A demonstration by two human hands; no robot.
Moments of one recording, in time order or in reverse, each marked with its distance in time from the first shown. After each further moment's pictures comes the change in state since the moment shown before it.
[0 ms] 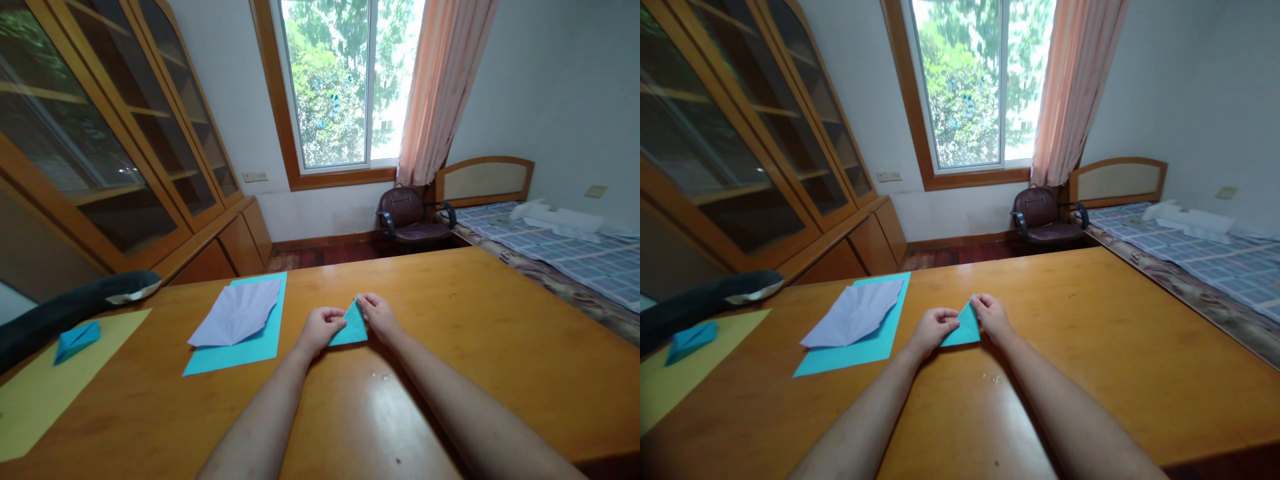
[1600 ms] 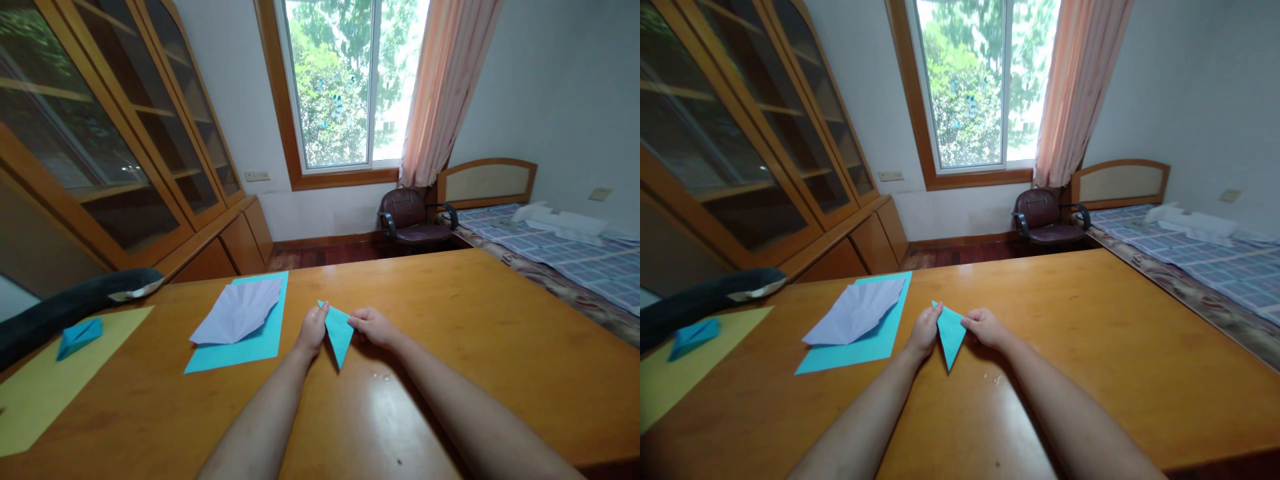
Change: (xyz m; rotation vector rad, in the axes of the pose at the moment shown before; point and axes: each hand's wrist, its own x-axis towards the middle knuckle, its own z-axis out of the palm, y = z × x) left_hand -0.001 0.002 -0.003 -0.082 0.144 0.139; right_hand -0.003 0.009 -0.004 -0.240 -0.460 0.085
